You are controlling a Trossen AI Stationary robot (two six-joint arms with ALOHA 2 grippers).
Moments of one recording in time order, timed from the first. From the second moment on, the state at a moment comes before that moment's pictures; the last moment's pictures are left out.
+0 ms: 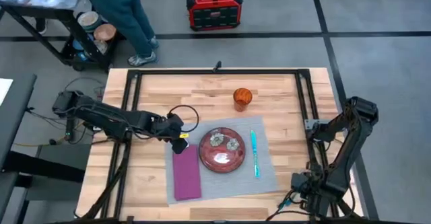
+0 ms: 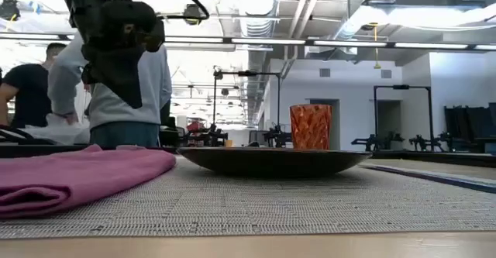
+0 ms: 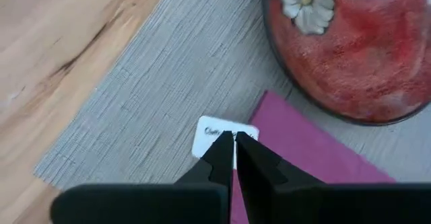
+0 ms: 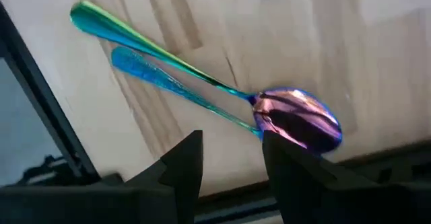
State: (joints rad) left arm -0.17 1.27 0.78 -0.63 -0.21 -0.88; right arm 1.14 1.53 0.98 -0.92 0.01 1.38
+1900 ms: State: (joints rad) left arm -0.18 1.28 0.78 -0.64 -0.37 -1.02; right arm 1.10 1.57 0.76 -0.61 -0.07 0.94
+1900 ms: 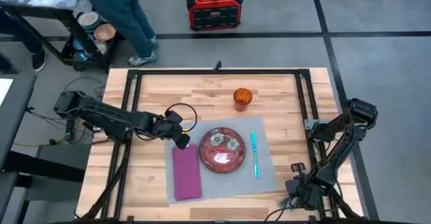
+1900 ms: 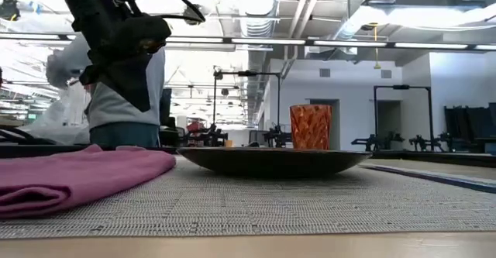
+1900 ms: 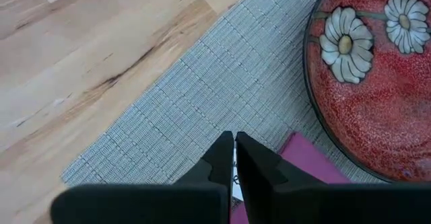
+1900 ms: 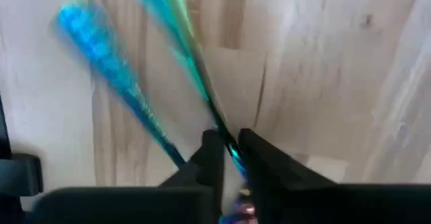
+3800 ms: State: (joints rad) left arm -0.18 1.28 0.78 -0.66 -0.53 -1.05; right arm 0.42 1.72 1.28 -1.07 0.35 -0.46
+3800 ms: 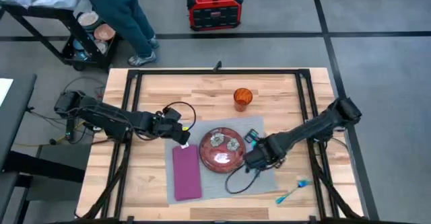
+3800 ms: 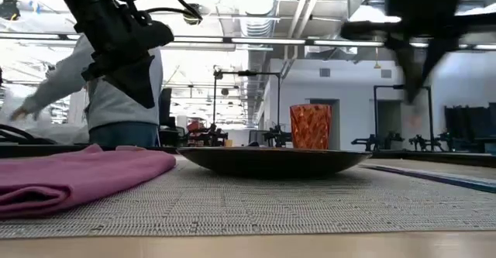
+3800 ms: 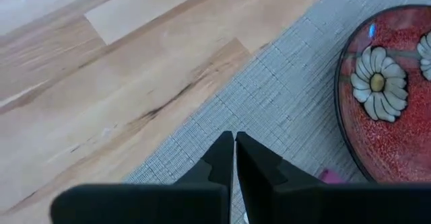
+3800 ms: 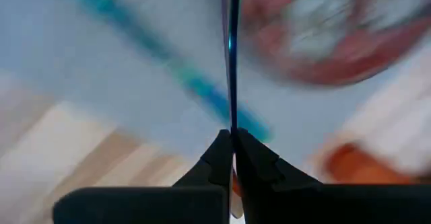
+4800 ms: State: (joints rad) left arm -0.14 1.42 0.78 -0.64 -0.62 -1.12; right arm 0.71 1.18 0.80 -0.56 0.54 0.68
